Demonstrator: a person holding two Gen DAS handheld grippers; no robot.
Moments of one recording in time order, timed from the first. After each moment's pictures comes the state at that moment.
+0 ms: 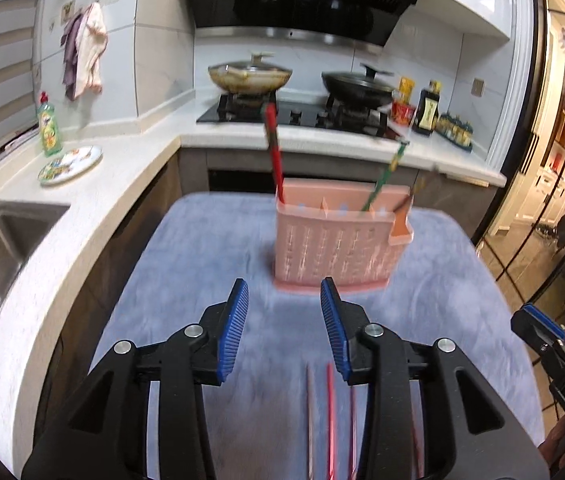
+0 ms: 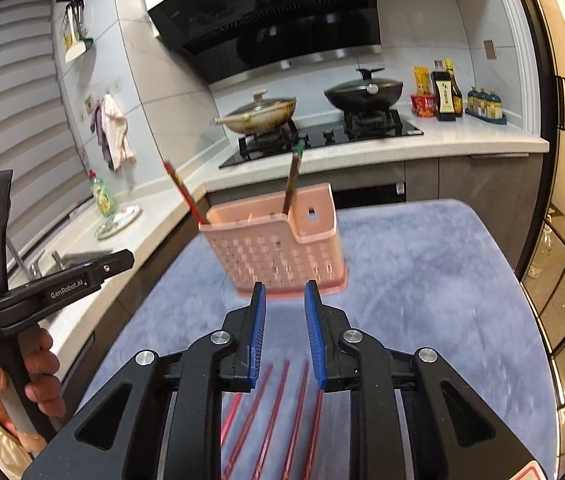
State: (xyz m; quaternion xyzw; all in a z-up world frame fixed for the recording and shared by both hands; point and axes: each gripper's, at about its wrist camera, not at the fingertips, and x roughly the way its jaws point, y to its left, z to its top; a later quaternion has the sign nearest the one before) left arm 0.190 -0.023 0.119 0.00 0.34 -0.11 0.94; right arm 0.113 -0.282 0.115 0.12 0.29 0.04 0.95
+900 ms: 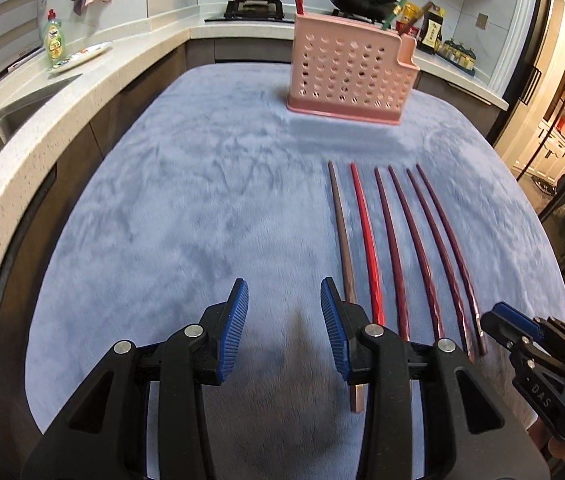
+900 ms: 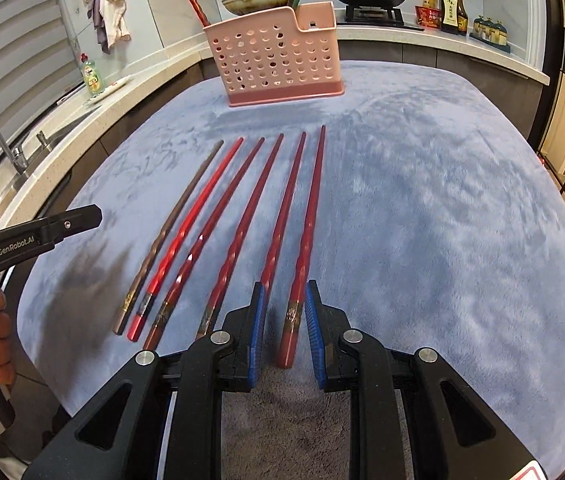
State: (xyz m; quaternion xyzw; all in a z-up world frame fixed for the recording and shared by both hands) left arm 0.088 0.011 0.001 0.01 0.45 -0.12 0.89; right arm 0.024 -0.242 -0.017 0.07 0.44 0.04 0.89
